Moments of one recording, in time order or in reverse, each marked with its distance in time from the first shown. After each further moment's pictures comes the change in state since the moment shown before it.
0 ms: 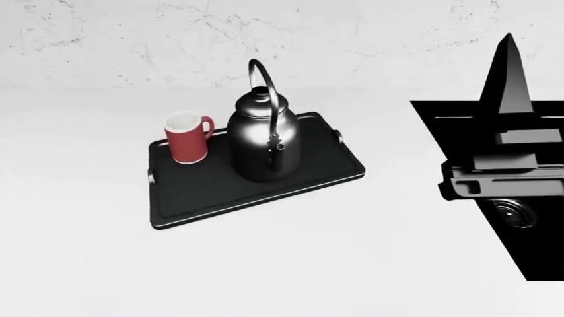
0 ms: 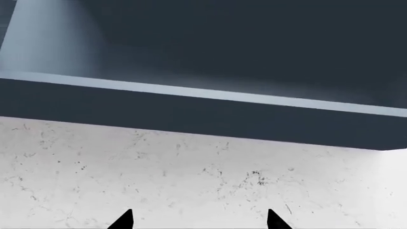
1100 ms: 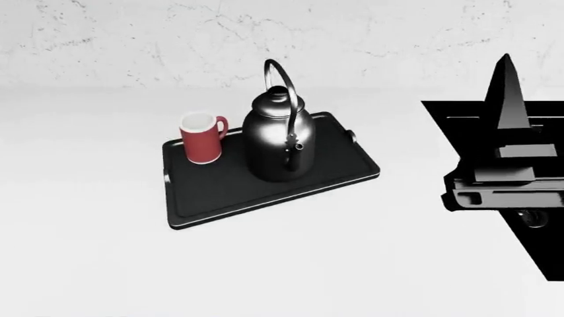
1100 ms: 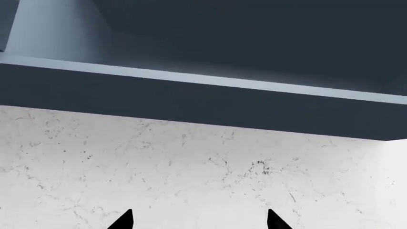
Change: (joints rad) left arm -0.904 0.277 0.786 -0.957 0.815 -0.014 0.394; right arm 0.004 0.038 -0.068 -0.001 -0.029 -0.010 -0.020
